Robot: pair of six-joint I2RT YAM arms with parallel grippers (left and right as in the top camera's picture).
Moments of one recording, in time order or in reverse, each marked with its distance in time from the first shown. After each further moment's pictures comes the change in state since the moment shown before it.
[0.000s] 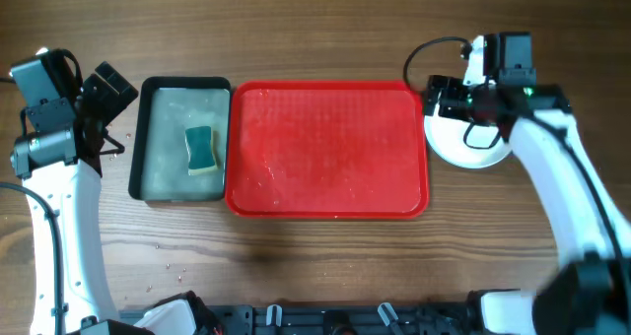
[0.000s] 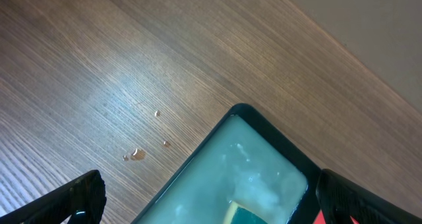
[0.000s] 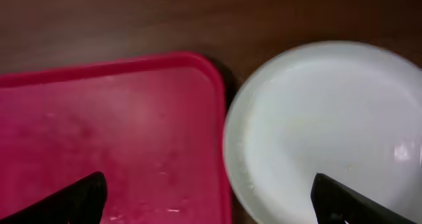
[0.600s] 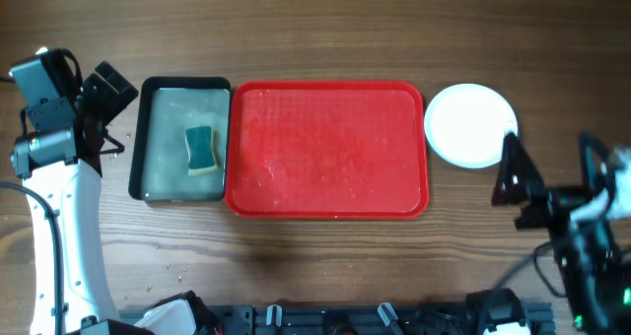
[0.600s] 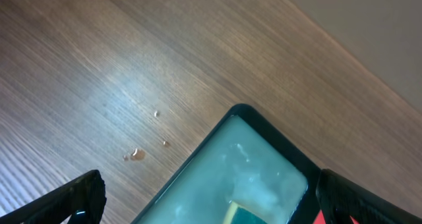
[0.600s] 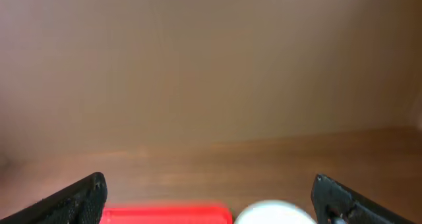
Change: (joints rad) left arm 0.000 0.000 0.000 -0.002 0.000 0.000; right arm 0.058 -1.037 -0.171 0.069 0.196 -0.034
